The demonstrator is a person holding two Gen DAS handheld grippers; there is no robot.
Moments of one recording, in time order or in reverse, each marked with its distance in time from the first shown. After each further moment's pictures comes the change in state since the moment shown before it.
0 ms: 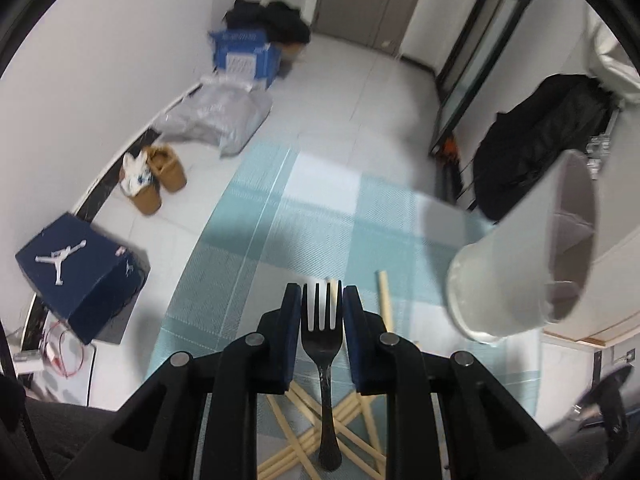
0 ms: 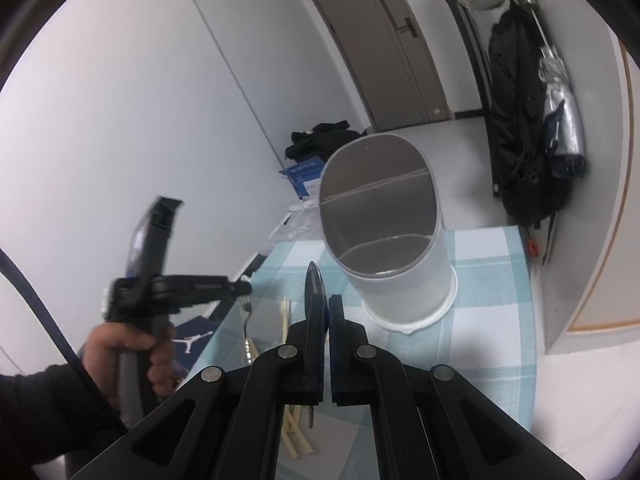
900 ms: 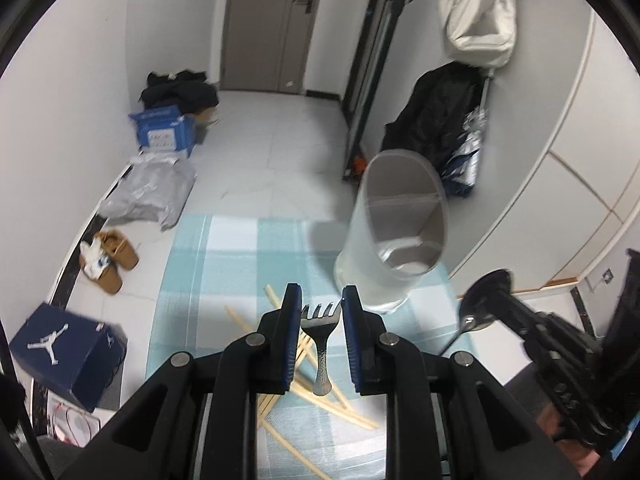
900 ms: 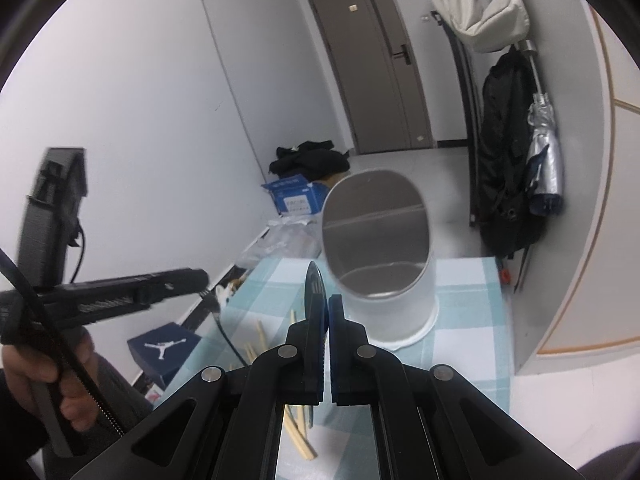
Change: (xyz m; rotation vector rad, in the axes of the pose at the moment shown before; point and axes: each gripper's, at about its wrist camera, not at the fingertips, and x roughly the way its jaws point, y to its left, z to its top) left arm -0.088 -0.037 -0.017 0.274 -0.150 -0.211; right arm -0.017 0.022 0.008 -0.066 -0.067 -0.114
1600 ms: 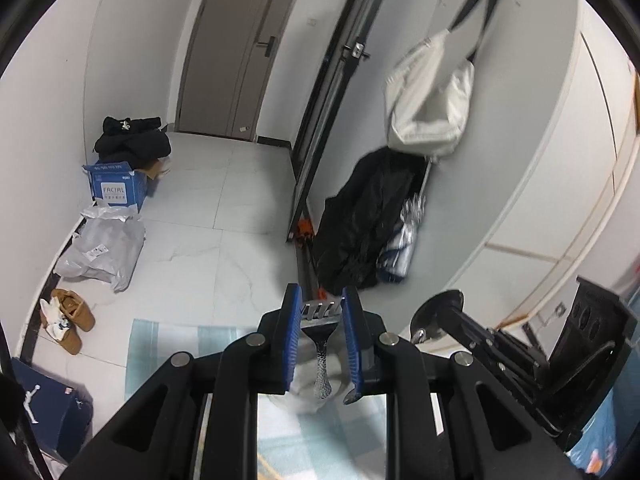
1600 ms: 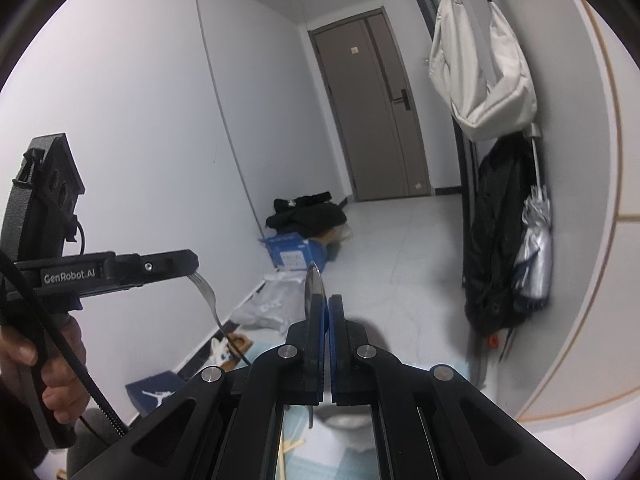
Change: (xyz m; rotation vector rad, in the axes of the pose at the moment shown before) left arm -0.029 -0.024 0.105 -0.027 -0.136 -0.189; right arm -0.022 -0.021 0.127 -0.028 -0.139 0.006
